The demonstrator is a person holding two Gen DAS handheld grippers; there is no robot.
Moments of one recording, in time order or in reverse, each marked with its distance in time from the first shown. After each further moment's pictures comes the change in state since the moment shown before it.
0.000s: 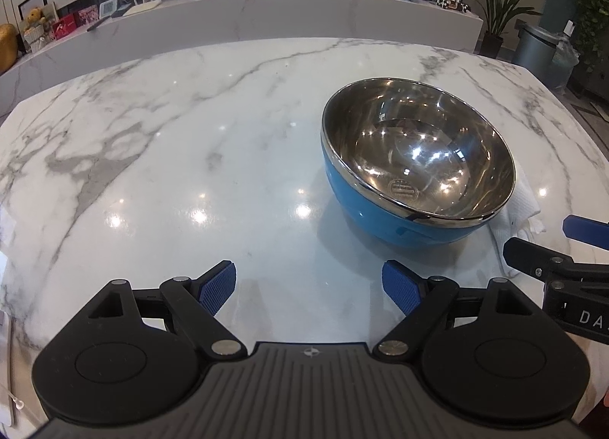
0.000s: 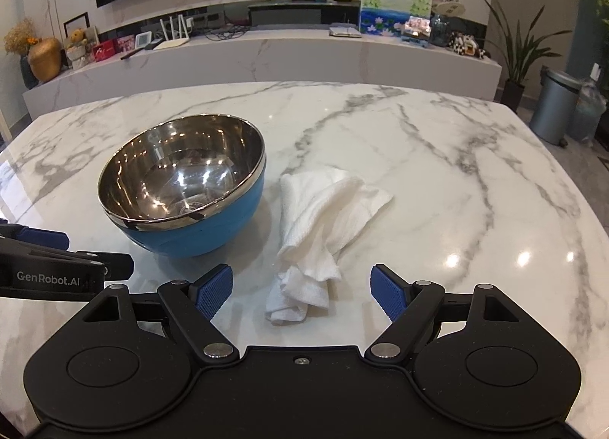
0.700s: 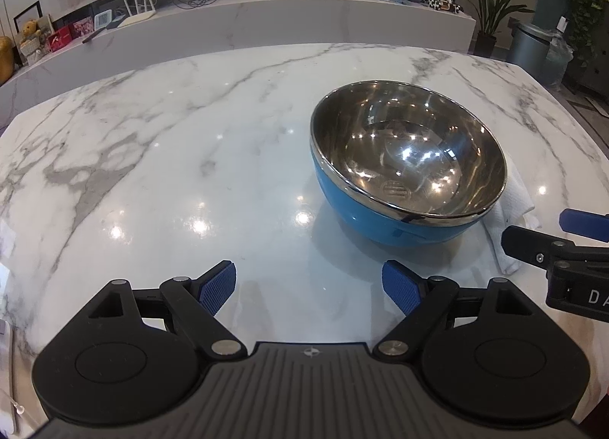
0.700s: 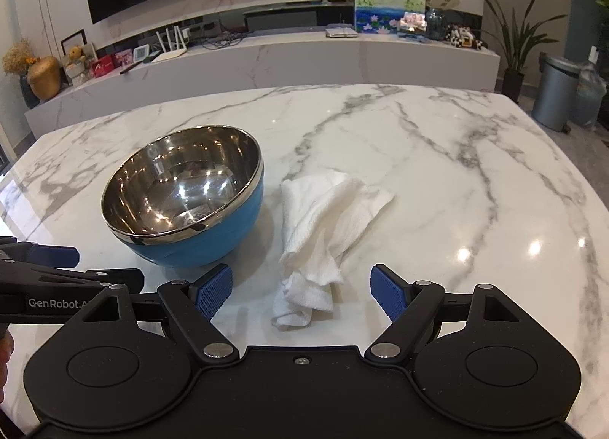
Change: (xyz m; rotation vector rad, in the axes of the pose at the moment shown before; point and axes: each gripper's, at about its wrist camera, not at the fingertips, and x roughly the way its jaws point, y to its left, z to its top) left arm -0.002 -0.005 -0.001 0.030 -0.028 0.018; right arm -0.002 -0.006 0.001 0.057 -0.009 0.022
